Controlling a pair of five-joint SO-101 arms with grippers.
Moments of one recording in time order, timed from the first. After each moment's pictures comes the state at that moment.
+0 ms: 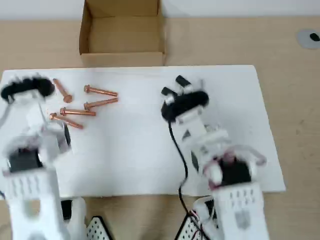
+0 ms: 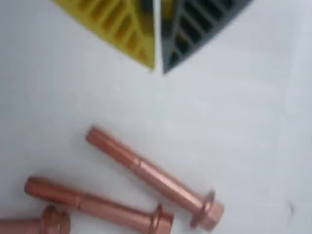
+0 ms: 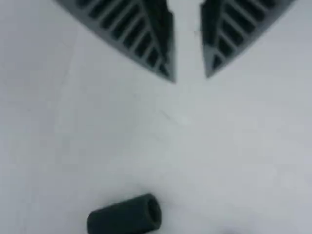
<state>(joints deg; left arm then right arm) -15.0 -48.7 39.1 75.6 -7.3 -13.6 -57.5 51.6 69.8 11.5</state>
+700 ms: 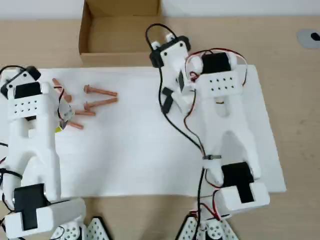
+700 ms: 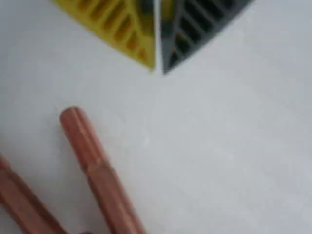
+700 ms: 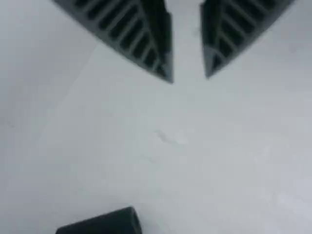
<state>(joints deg) -15.5 -9.2 20.9 76.8 22.6 -13.6 2.8 -9.4 98.4 11.7</state>
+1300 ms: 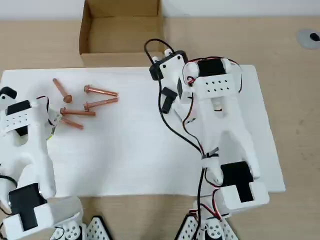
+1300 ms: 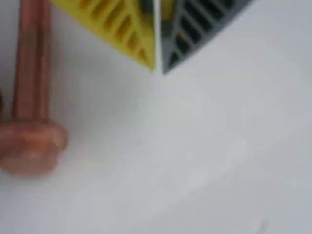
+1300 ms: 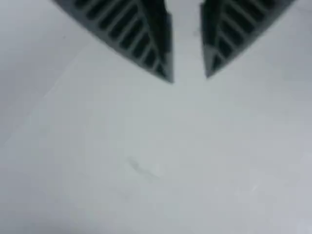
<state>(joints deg) -24.6 -9.0 35.1 57.2 31.4 -13.6 2.8 -1.0 97.5 13.1</state>
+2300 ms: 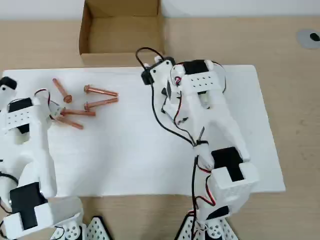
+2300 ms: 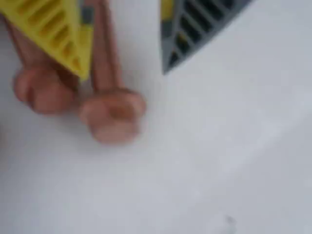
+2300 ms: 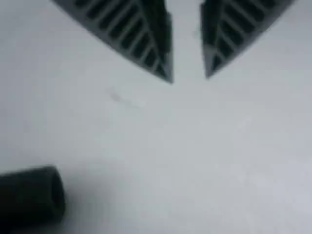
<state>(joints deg) -22.2 -8.7 32.8 53.2 29.8 -17.1 13.0 -2.2 90.3 13.1</state>
